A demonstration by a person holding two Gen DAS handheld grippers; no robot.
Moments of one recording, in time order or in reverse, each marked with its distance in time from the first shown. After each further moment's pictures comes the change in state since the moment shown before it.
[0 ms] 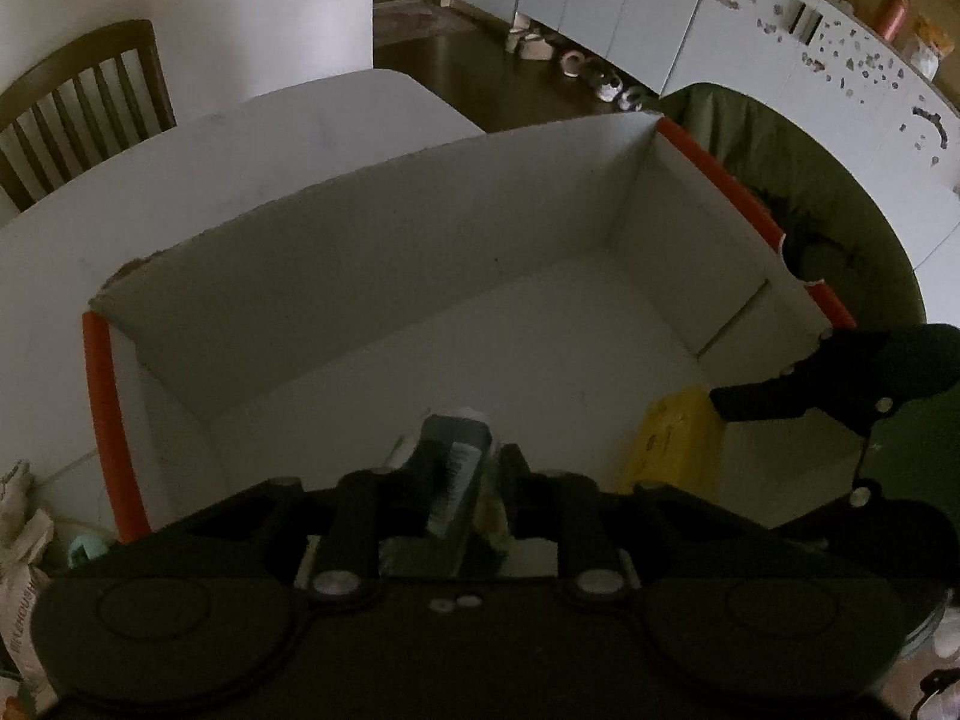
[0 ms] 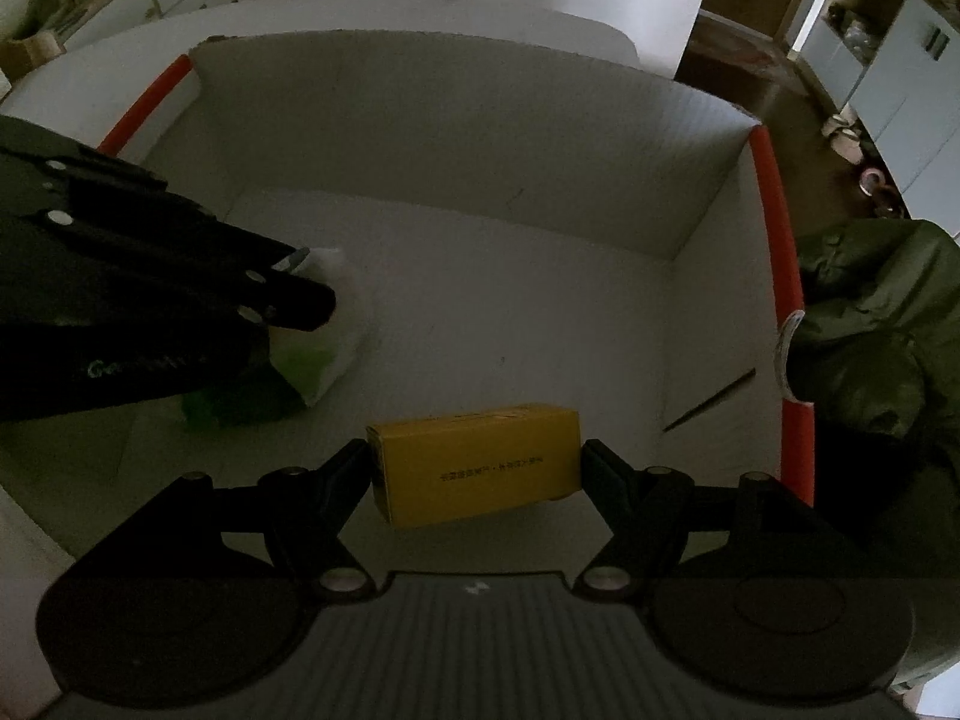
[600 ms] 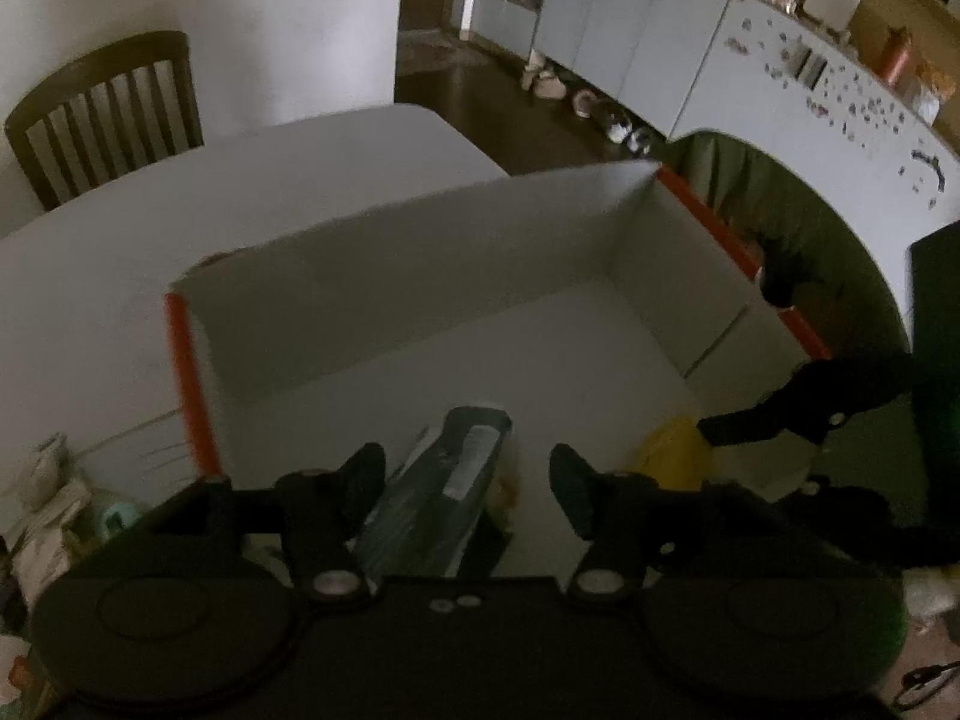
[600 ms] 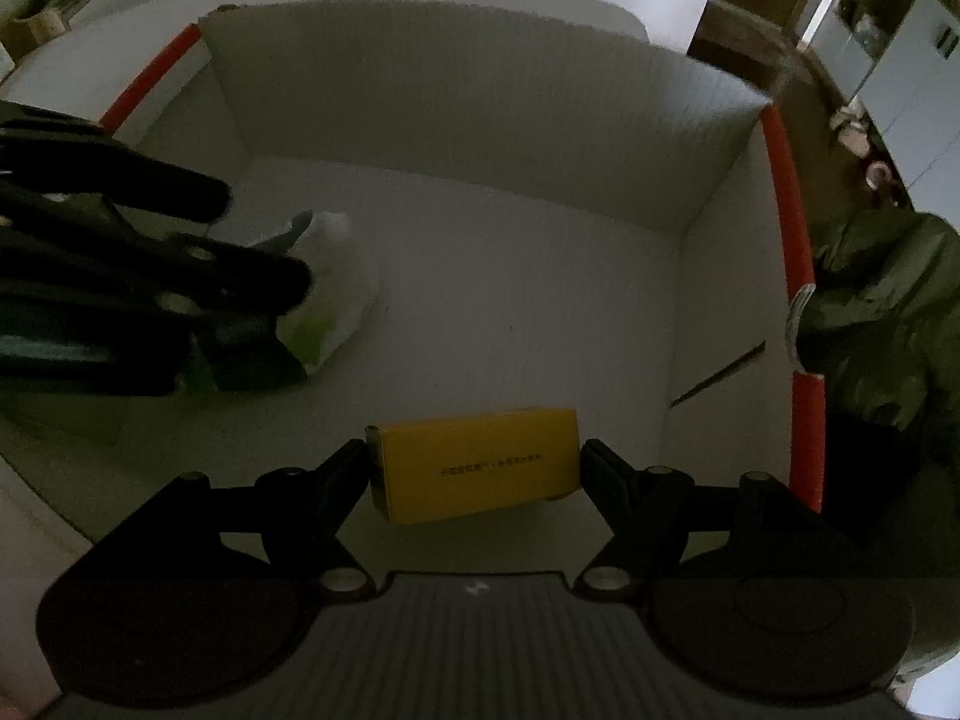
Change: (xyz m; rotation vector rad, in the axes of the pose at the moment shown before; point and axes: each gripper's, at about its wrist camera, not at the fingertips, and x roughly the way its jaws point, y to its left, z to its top) left arm -0.044 0.015 -0.017 -0.061 -0.089 -0.011; right arm 0.004 0.000 -0.001 -0.025 0.054 0.003
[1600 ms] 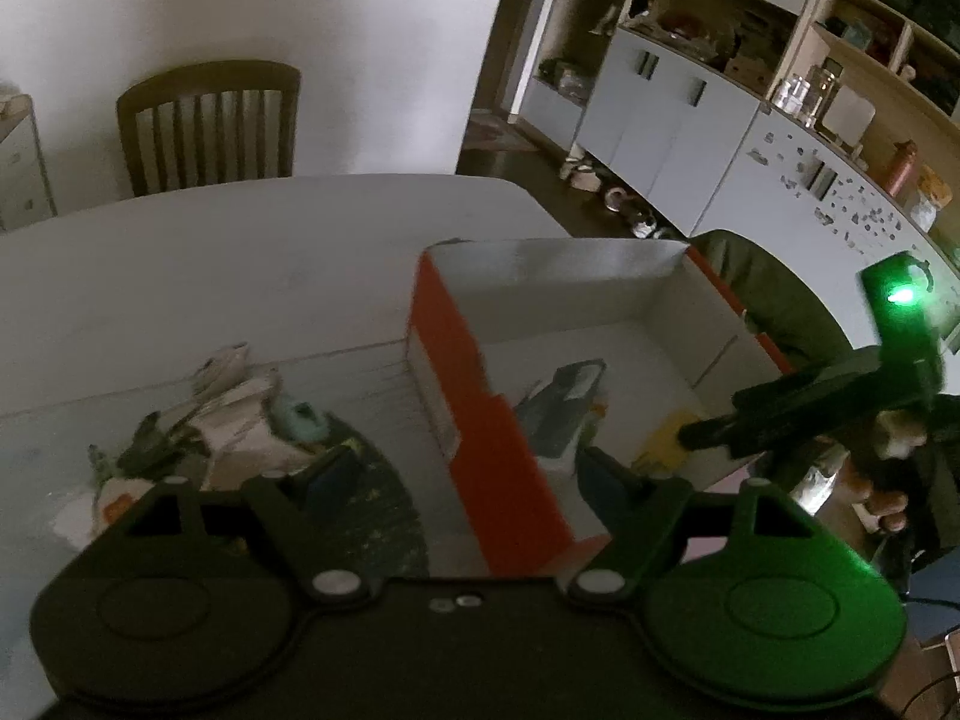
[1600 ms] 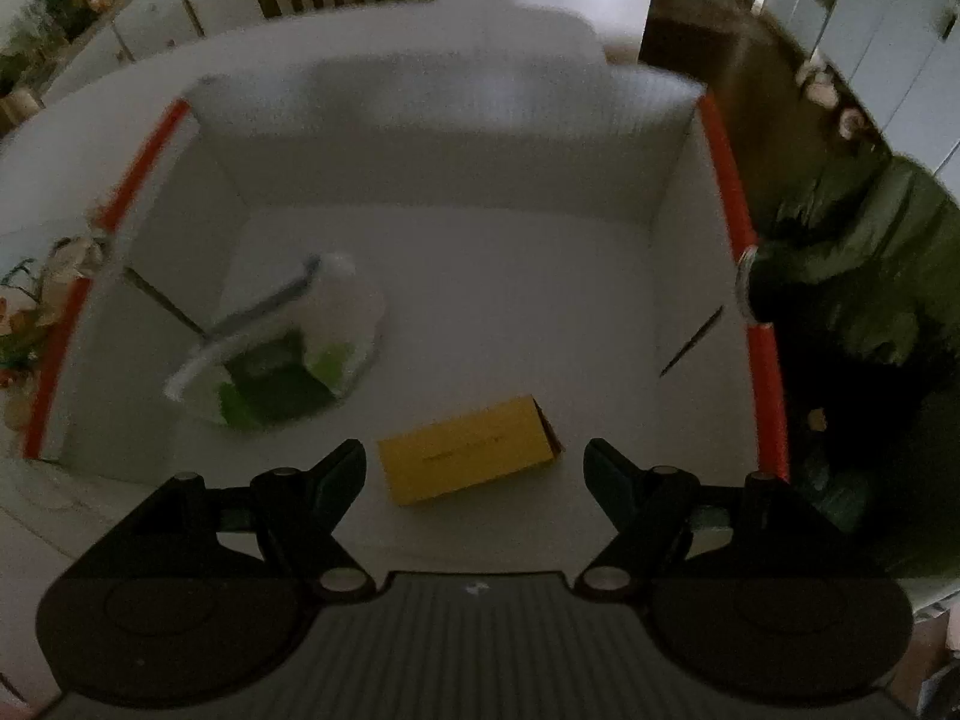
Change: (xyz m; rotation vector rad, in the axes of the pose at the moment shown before) left arm -0.118 0.077 -0.084 -0.132 -0.172 0.003; right arm -0.056 0.003 -0.023 0.158 -0.088 0.008
